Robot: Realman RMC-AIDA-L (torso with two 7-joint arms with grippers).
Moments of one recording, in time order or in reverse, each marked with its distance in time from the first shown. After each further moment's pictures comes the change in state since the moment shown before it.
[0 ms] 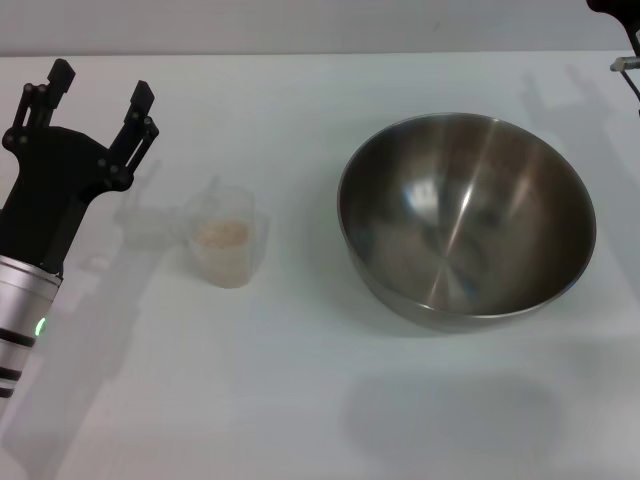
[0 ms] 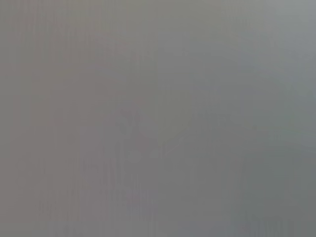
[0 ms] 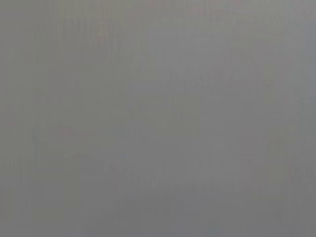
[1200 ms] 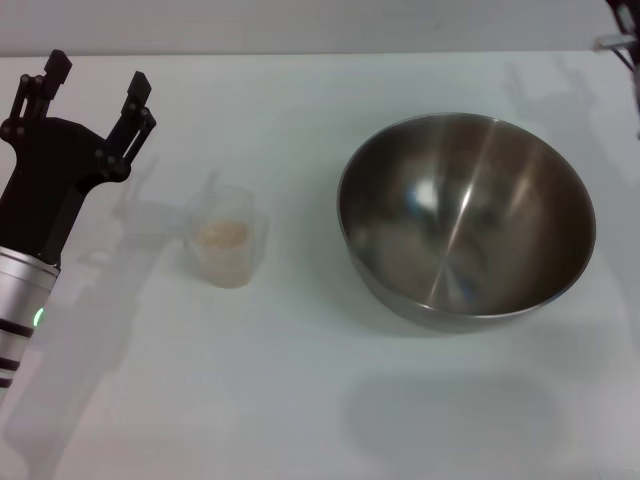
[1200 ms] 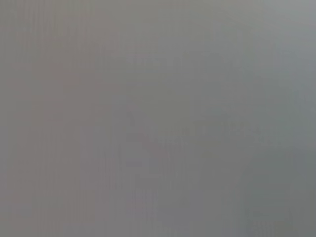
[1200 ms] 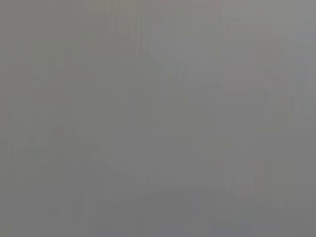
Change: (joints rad) left arm -0.016 0.002 -0.014 0.008 0.000 -0.003 0.000; right arm -0.074 -0.007 -0.007 -0.268 -0.007 0.209 -0.216
